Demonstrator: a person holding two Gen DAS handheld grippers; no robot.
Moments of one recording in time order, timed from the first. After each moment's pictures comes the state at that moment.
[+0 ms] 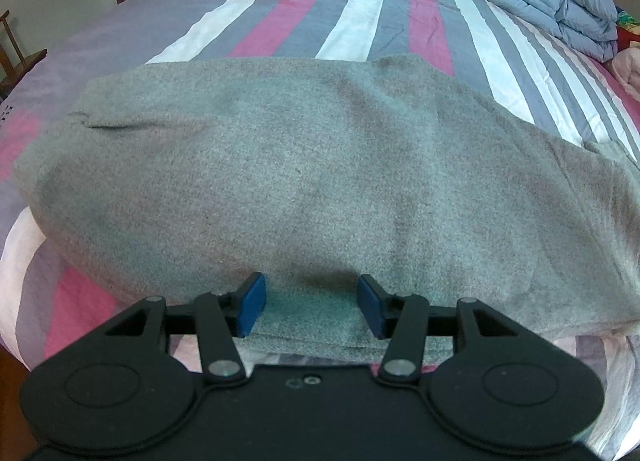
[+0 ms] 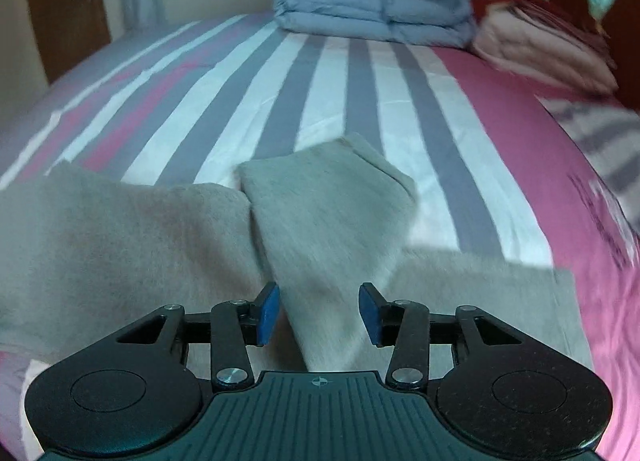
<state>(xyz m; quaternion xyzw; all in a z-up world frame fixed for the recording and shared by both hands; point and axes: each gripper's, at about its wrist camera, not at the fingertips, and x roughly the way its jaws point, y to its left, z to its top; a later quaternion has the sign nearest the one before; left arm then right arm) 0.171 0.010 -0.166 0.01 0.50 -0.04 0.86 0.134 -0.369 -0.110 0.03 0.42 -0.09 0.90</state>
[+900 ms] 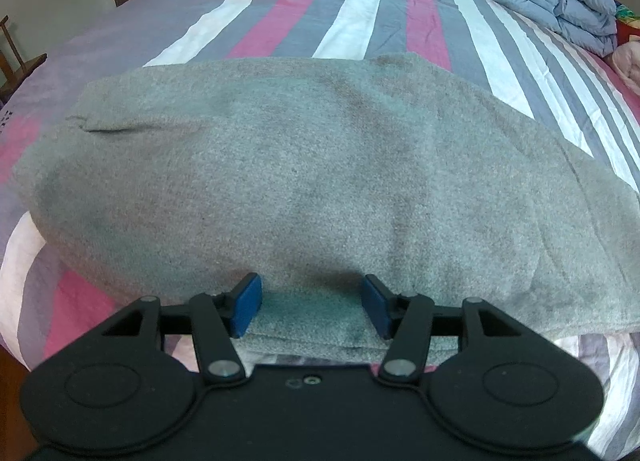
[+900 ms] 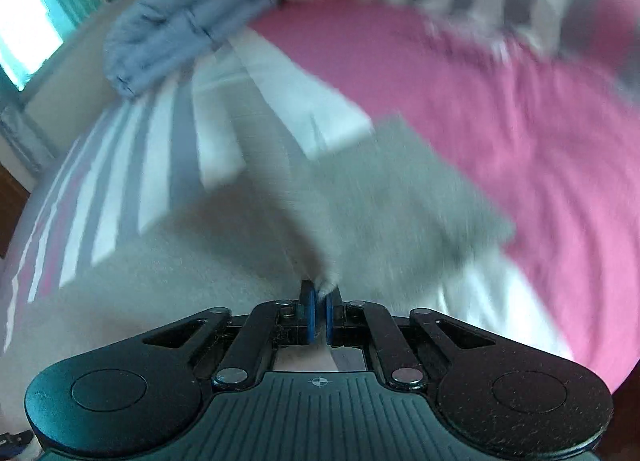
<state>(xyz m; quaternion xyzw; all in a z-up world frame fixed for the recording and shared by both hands) 0.172 0.008 -0.168 0.02 0.50 -0.04 0.86 0.020 -0.535 -0.188 0.35 0.36 -0.22 0.84</state>
